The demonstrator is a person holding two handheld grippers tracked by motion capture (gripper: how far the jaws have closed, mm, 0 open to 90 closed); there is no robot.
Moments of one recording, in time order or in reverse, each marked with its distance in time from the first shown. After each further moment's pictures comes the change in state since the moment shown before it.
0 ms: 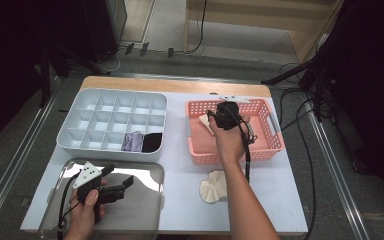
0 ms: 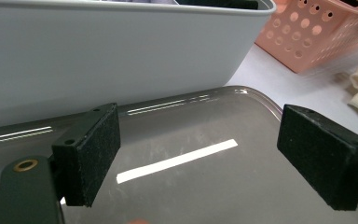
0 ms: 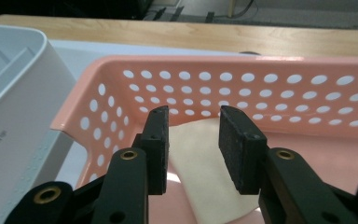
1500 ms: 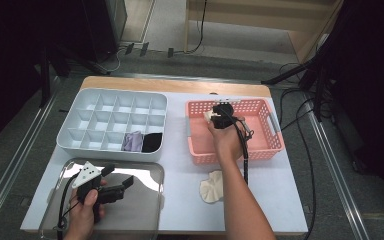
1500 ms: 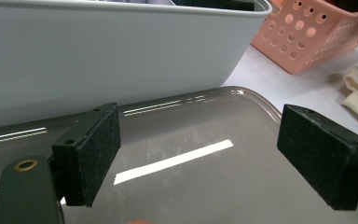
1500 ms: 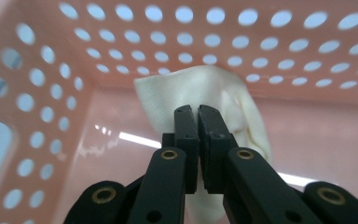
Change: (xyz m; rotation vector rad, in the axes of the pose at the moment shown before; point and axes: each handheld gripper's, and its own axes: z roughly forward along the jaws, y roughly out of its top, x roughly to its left) left arm 0.001 0.000 0.000 0.000 -0.018 -0.002; right arm -0.005 -0.008 0.027 0.134 -0.083 -0.020
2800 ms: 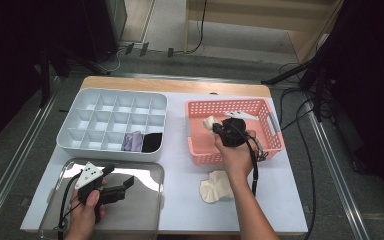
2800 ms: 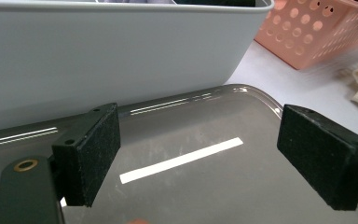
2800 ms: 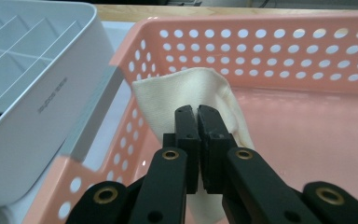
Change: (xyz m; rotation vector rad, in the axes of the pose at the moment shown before) left arm -0.005 0.000 0.001 0.004 0.033 0.027; right arm 0.005 -0.039 -0.080 -0.155 0.153 -0.011
